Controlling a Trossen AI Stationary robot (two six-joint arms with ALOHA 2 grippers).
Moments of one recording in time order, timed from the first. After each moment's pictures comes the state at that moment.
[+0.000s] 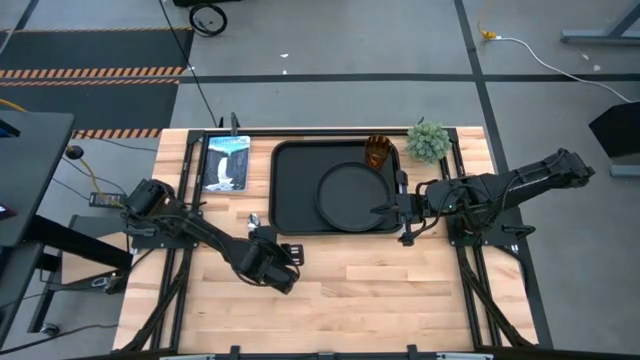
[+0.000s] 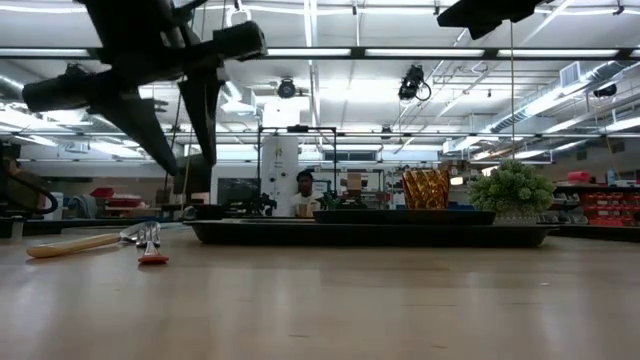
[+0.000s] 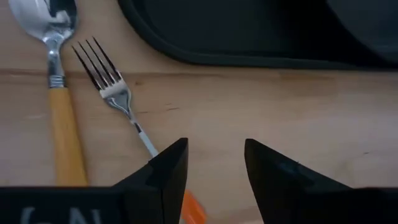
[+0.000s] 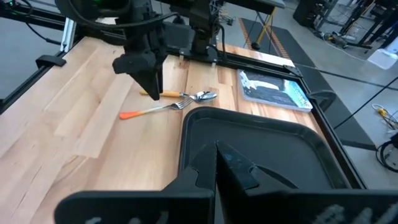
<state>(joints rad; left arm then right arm) -0.48 1.77 1.23 -0.89 -0.50 -2.04 0.25 0.92 0.74 -0.22 0.29 -0.13</state>
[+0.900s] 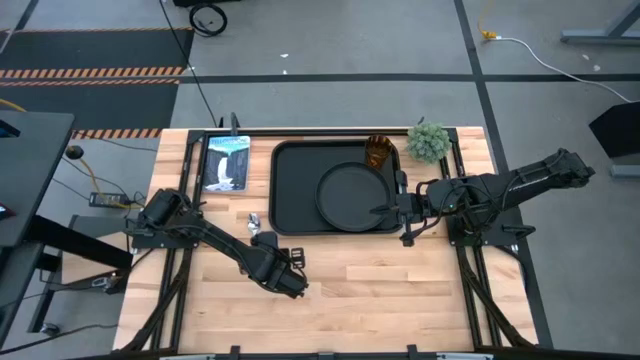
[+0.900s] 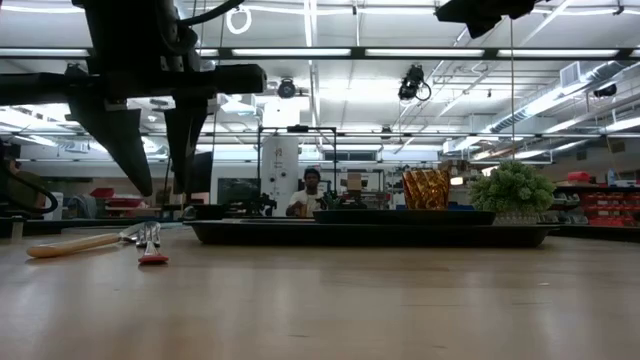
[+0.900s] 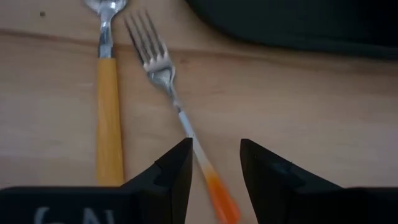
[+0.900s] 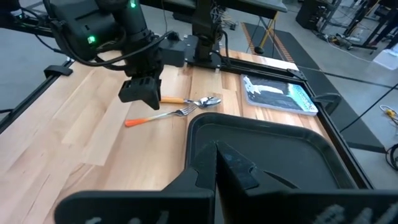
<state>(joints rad) -0.48 1.92 1.37 -1.08 -0.38 -2.17 0.25 0.92 0.74 -0.20 0.27 -0.11</state>
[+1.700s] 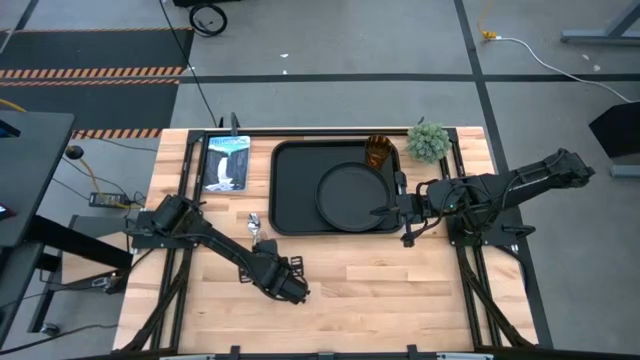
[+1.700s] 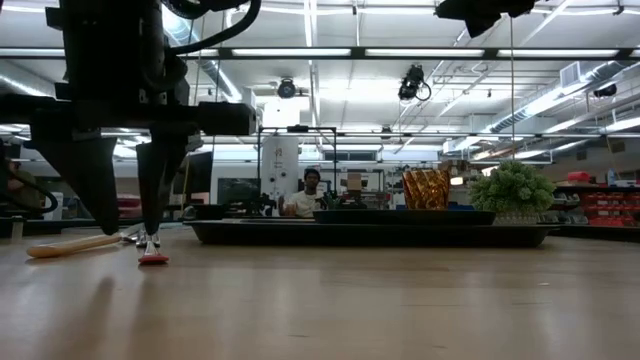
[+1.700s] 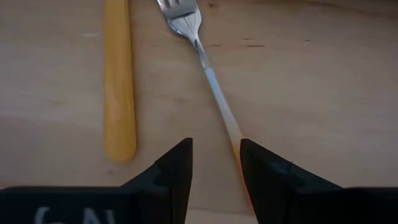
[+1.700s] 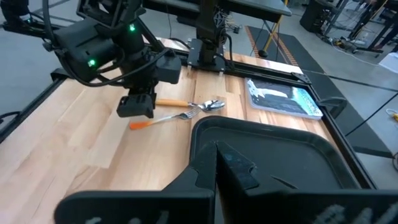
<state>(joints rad) -0.50 1.99 1.37 -1.05 -0.26 -2.20 0.25 0.92 0.74 -0.18 0.25 -0.12</state>
